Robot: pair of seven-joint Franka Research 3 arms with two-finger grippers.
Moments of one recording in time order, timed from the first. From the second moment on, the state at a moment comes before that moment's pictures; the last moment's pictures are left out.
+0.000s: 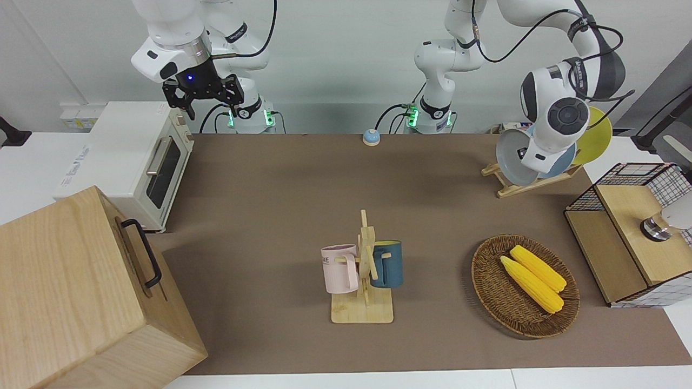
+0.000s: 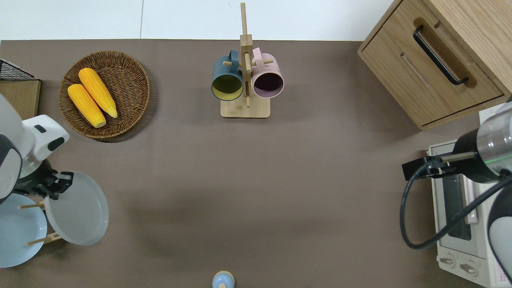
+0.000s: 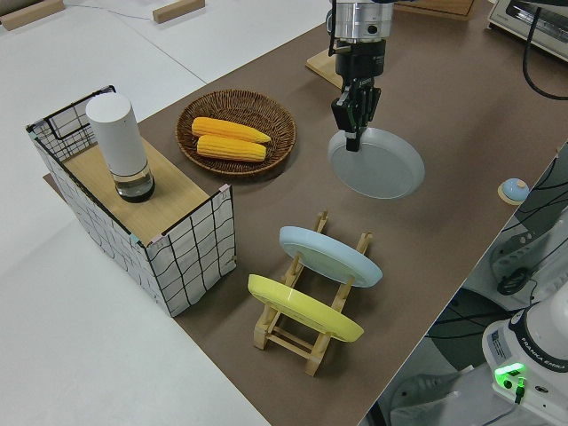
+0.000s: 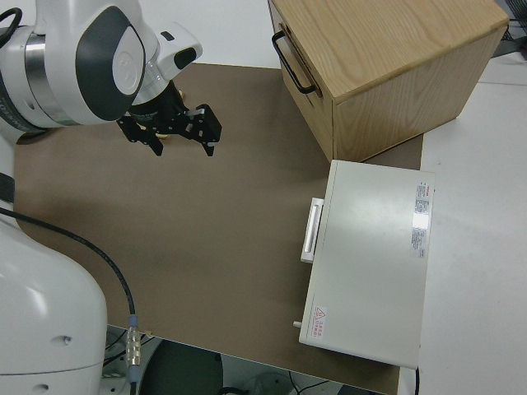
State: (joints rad) left arm -0.03 0.04 0.02 -1.79 0.24 1.45 -0.09; right arm -0.09 -0.02 0.23 -1.50 0.00 1.36 0.06
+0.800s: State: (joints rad) left arm -0.05 0.03 -0.05 -2.01 -0.08 1.75 -0.11; right arm -0.09 -0.02 0.23 -1.50 0.00 1.36 0.06
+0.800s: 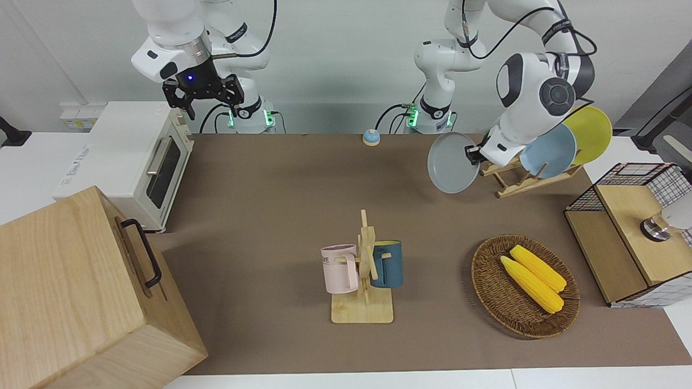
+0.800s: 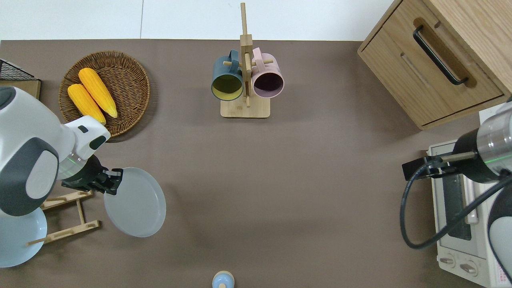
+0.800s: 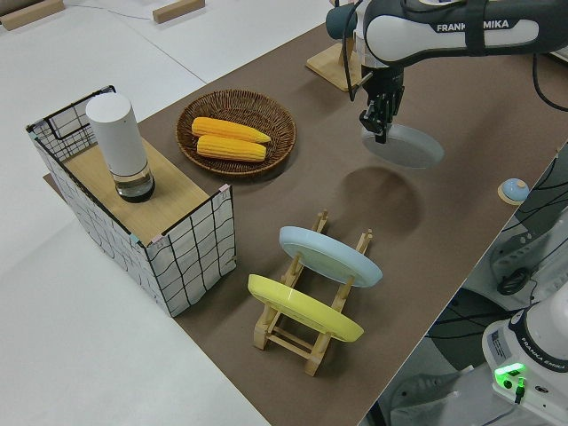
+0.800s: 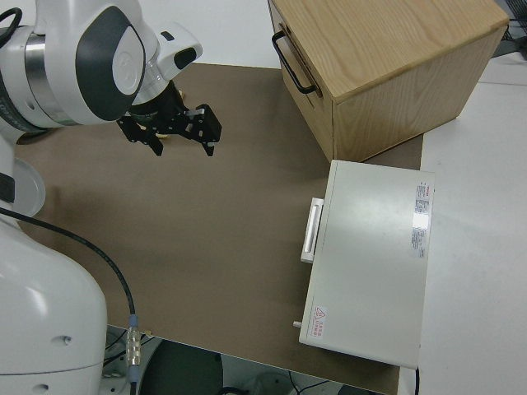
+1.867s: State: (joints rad) left arm -0.05 -0.01 -0.04 -2.14 -0.09 1.81 -0.11; right arm -0.09 -0.02 0.23 -1.50 0.00 1.36 0.06
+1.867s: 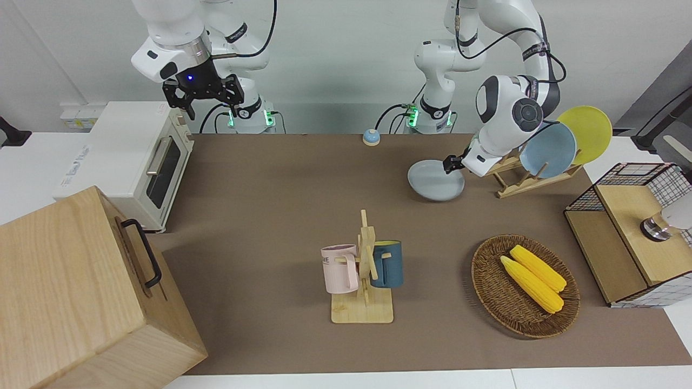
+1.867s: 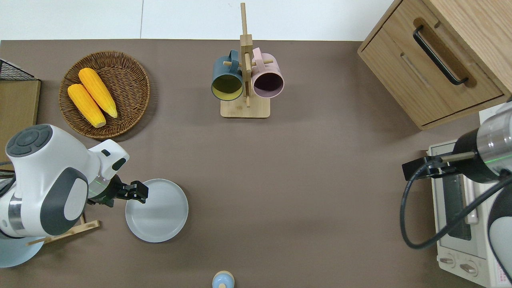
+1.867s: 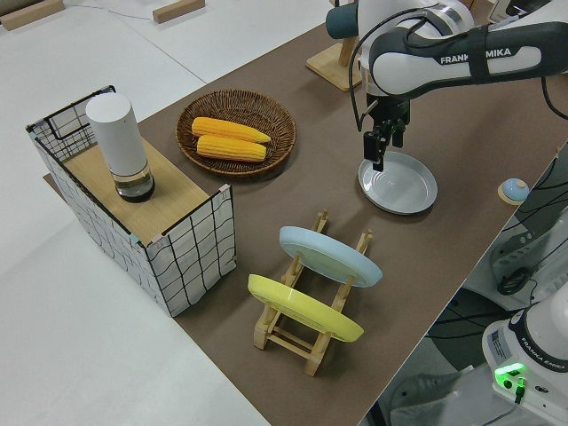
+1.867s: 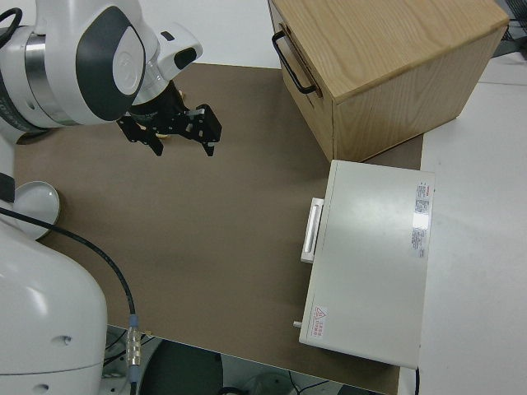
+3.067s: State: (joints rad) left arm -0.04 -0.06 0.02 -1.81 -0.06 1.70 -0.11; right arm -0.09 -0.02 0.23 -1.50 0.00 1.36 0.06
